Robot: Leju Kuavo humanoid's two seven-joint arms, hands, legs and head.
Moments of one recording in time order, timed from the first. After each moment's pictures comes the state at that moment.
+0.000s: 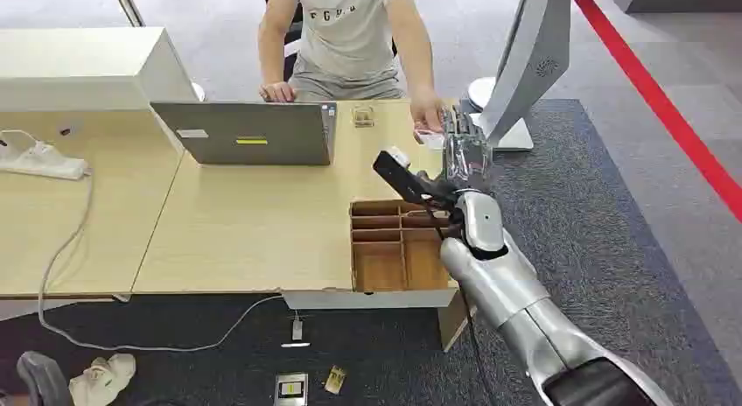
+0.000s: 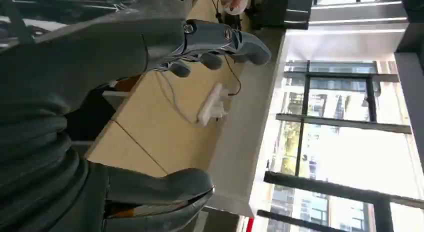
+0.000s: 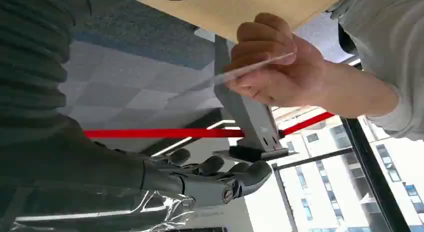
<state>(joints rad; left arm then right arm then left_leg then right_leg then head) 0.50 -0.35 -0.09 -2.14 -0.11 0.69 -0.70 -0.75 -0.03 0.58 -0.97 1.01 -0.36 0.40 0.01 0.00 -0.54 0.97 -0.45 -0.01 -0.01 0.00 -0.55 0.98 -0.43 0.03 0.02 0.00</state>
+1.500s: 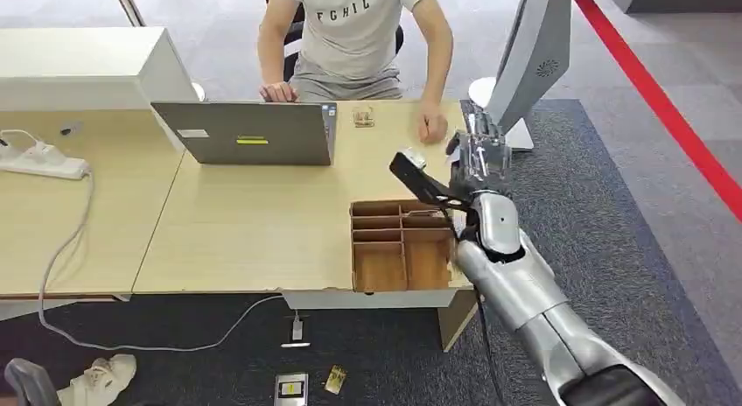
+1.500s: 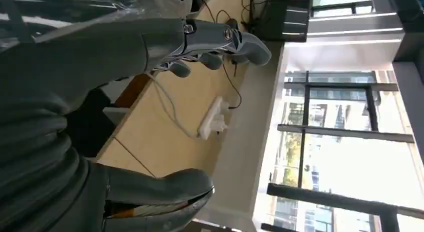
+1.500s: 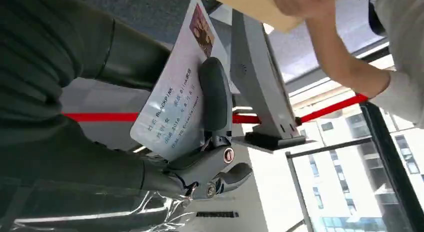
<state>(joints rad) 0.51 -0.35 -0.04 -2.13 -0.12 0.69 -0.70 -0.70 -0.12 0.56 -1.06 1.03 -0.33 0.45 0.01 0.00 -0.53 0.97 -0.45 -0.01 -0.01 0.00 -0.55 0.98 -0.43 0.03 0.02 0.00</state>
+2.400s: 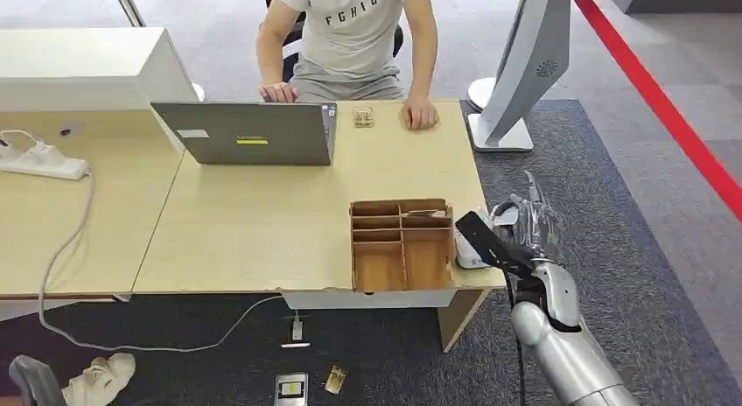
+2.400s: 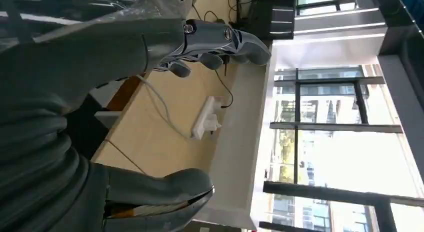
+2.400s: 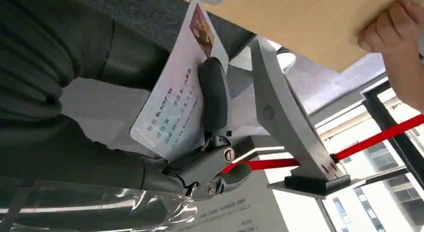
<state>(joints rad) 0.51 -0.35 -0.05 -2.14 -0.18 0.69 -0.70 -0.37 -0.26 0.40 -1.23 0.79 -0.41 0.23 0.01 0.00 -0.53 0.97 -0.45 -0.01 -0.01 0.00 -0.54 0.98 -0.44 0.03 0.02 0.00</state>
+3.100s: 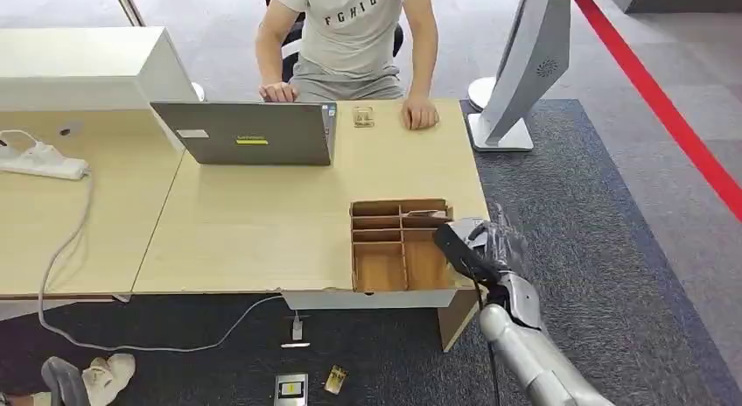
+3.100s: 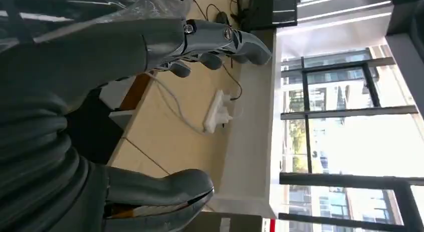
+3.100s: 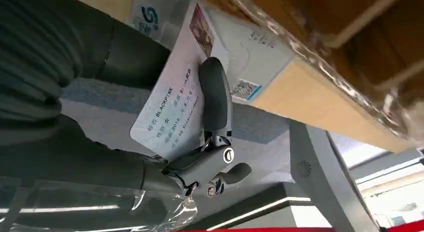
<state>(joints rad) 0.55 -0.35 -0.08 -2.10 -0.25 0.69 -0.69 -0.49 -0.12 0.42 -0.77 0.74 -0.48 0.18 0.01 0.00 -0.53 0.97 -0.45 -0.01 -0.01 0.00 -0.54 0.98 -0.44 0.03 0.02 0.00</state>
